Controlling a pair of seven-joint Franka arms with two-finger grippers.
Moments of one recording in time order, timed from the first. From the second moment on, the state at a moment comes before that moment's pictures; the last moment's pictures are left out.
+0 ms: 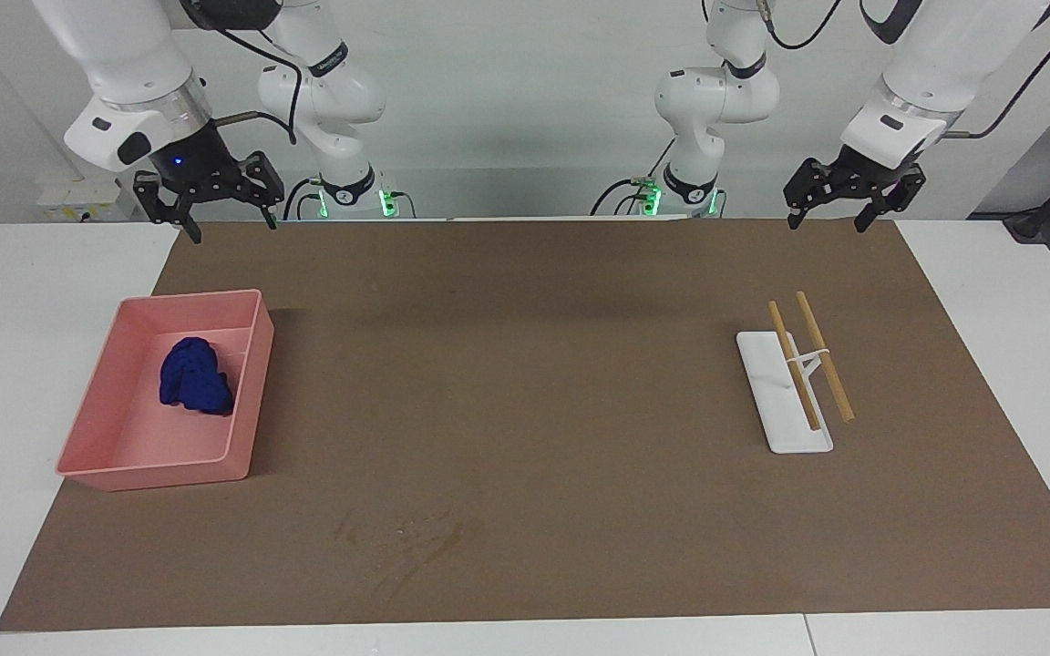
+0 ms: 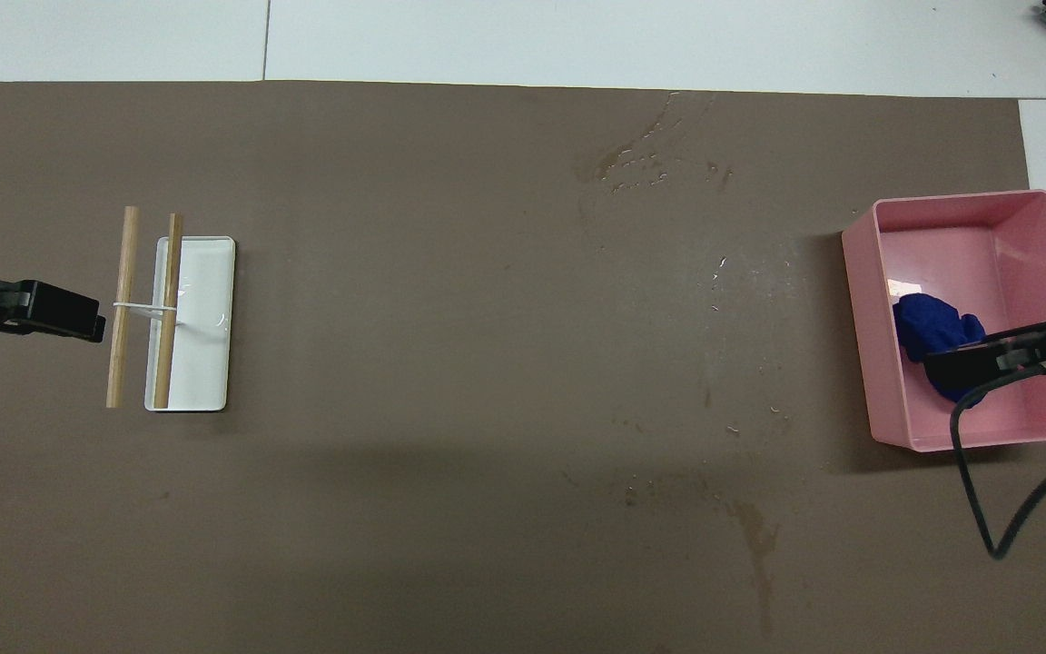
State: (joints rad) left arm -0.09 -0.05 -0.01 -1.58 -0.02 1.48 0.03; right arm -0.13 0.01 0.14 -1.51 0.01 1.48 -0.19
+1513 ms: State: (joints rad) left arm -0.09 -0.05 -0.01 -1.58 -0.02 1.48 0.03; right arm -0.02 0.03 0.02 -1.47 0.01 1.47 -0.12
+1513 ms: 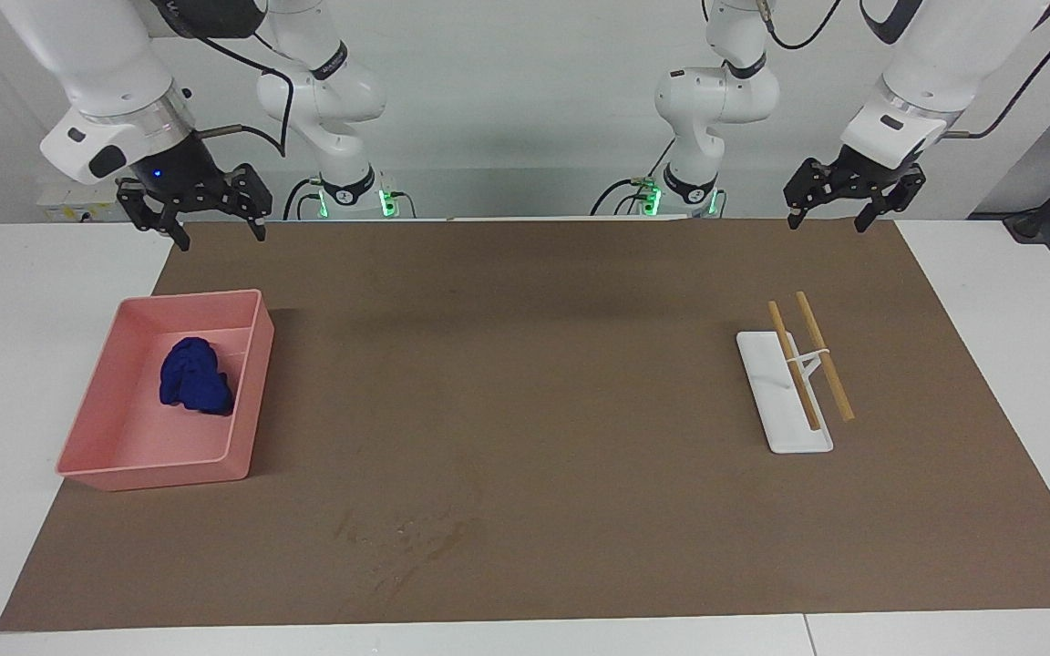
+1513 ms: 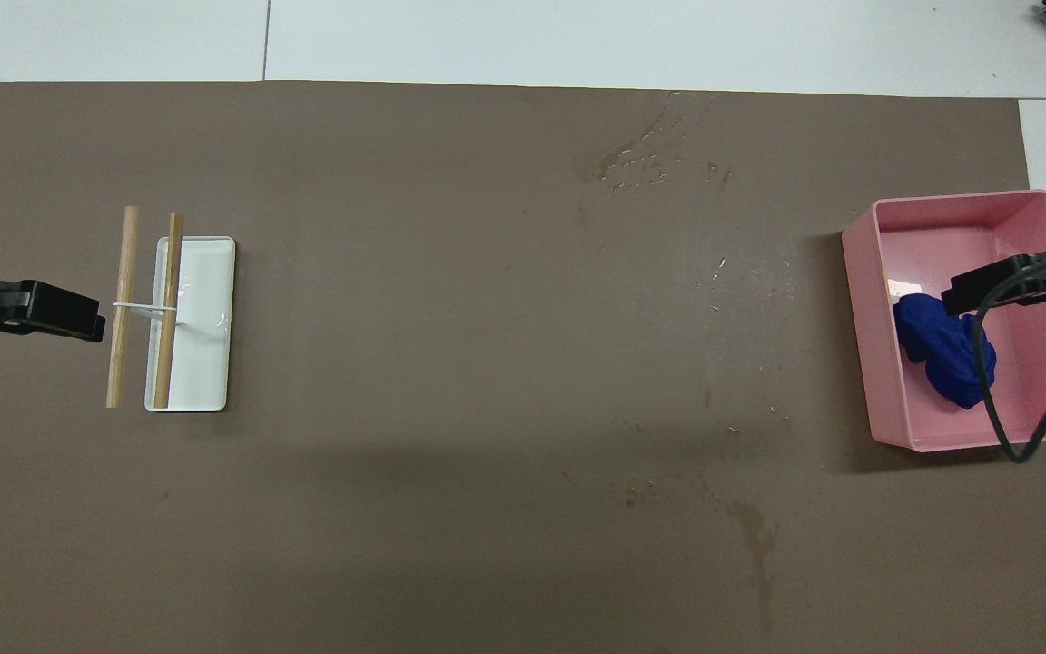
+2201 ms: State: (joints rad) left arm -0.09 -0.05 -0.01 -1.58 -0.02 1.48 0.03; right arm -0.02 0.03 0.02 -1.47 0.01 1.47 -0.12
